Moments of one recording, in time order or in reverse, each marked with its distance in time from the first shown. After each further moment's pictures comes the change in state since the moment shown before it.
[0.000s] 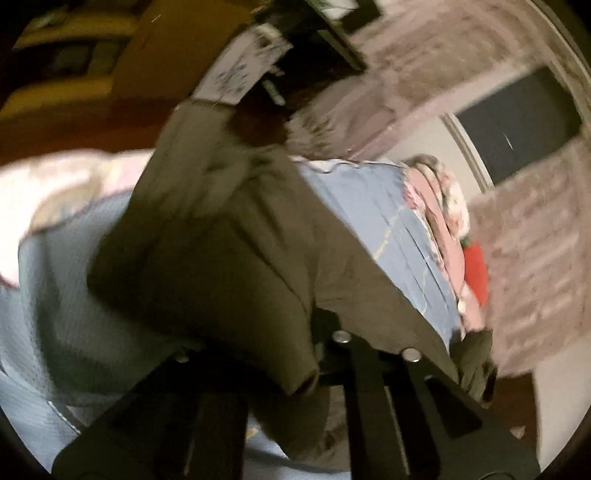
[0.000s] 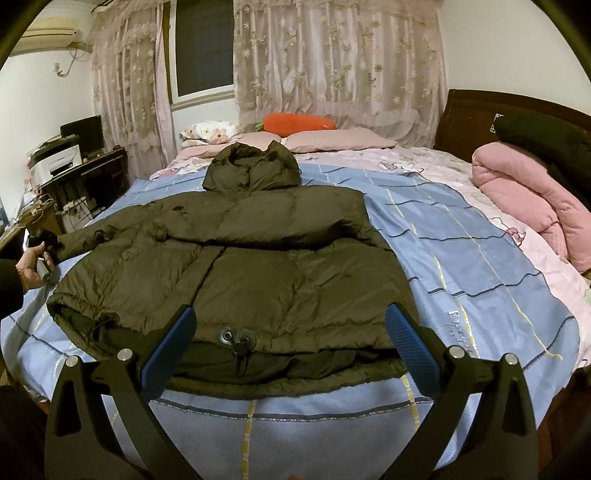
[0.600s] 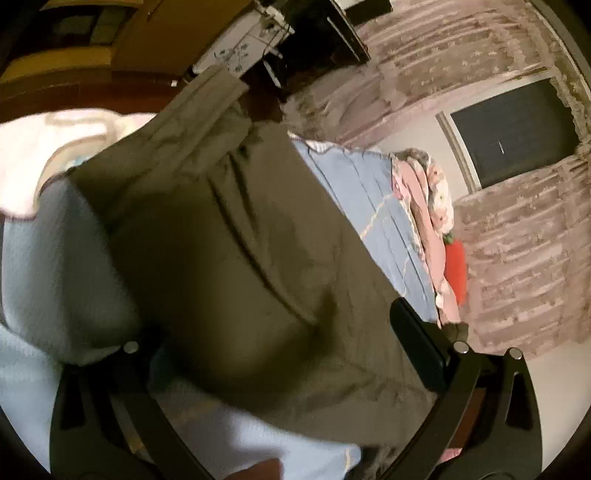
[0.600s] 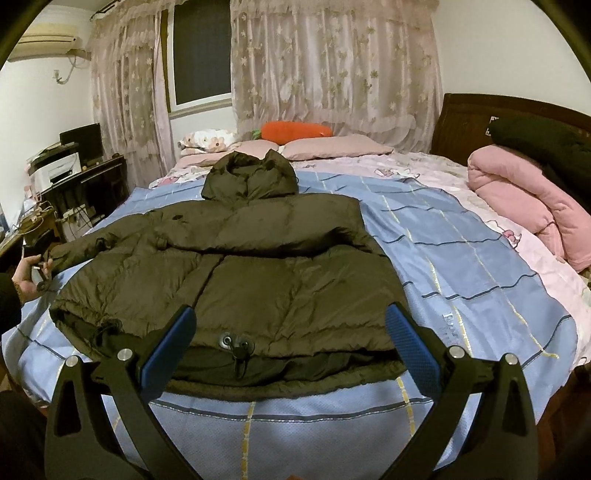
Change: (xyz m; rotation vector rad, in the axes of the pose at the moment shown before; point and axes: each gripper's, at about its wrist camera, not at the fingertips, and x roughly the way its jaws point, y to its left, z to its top) left arm -0.009 0.015 -0.015 -0.116 0.058 -0.071; right arm -0.009 -0.004 0.000 0.014 -0.028 -0.004
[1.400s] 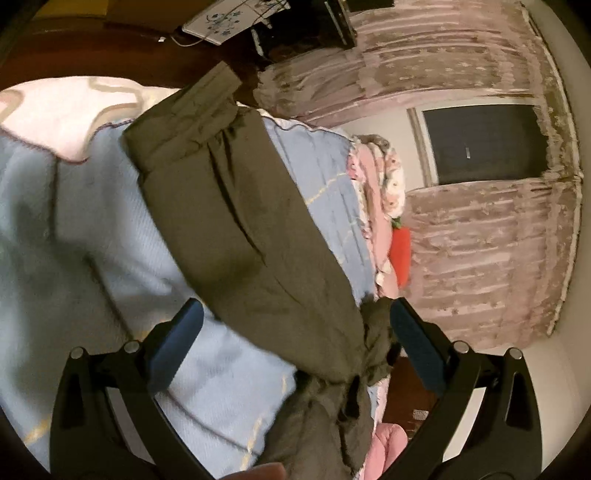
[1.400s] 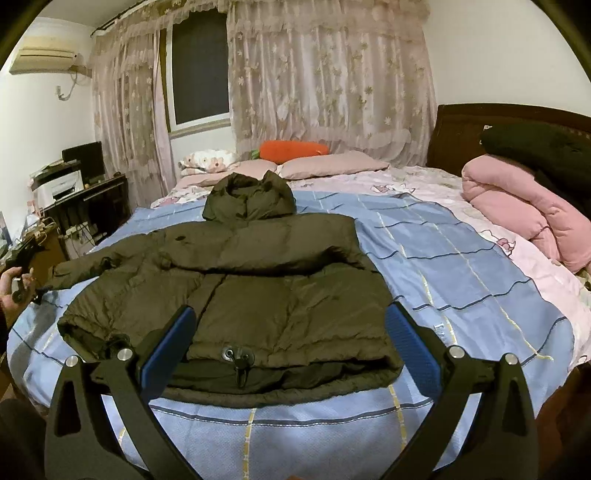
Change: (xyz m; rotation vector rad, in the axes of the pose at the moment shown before) left arm -0.061 0.009 -0.014 -0.126 0.153 -0.192; right arm -0.024 -0.006 0.004 0.017 -0.074 0.005
